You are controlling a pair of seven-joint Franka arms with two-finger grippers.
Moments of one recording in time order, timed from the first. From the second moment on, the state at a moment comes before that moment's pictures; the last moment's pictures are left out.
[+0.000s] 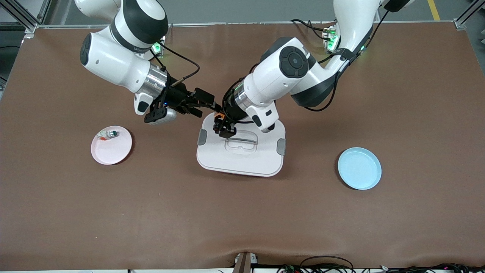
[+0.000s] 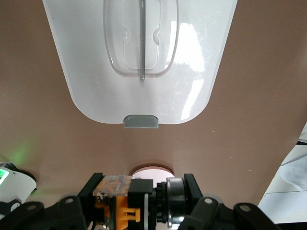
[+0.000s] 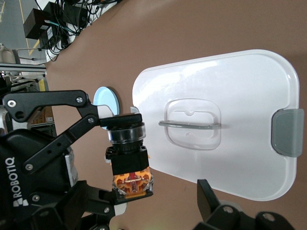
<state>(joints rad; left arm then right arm) -0.40 0.60 -0.46 -1.27 -0.18 2.20 -2.14 0.61 0.07 -0.09 -1.93 0.84 2.33 0.20</state>
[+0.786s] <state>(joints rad) -0.40 0.60 -0.46 -1.27 -0.18 2.20 -2.14 0.65 0.11 -0.09 -1.95 0.84 2.40 0.20</state>
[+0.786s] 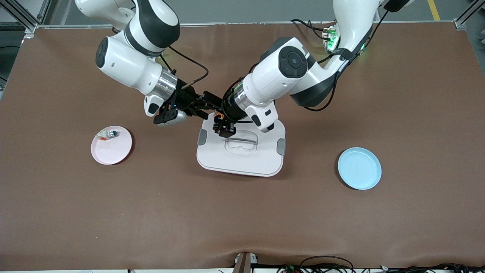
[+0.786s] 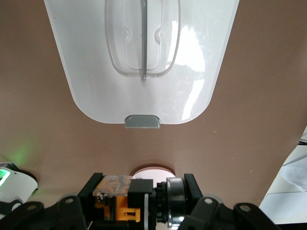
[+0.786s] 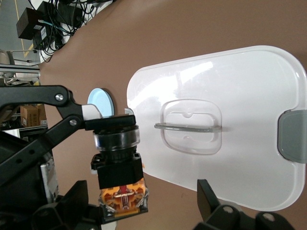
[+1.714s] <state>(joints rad) -0.40 0.60 -0.46 -1.27 -0.18 2.20 -2.14 0.66 0.10 -0.09 -1.94 0.84 2.41 0.20</state>
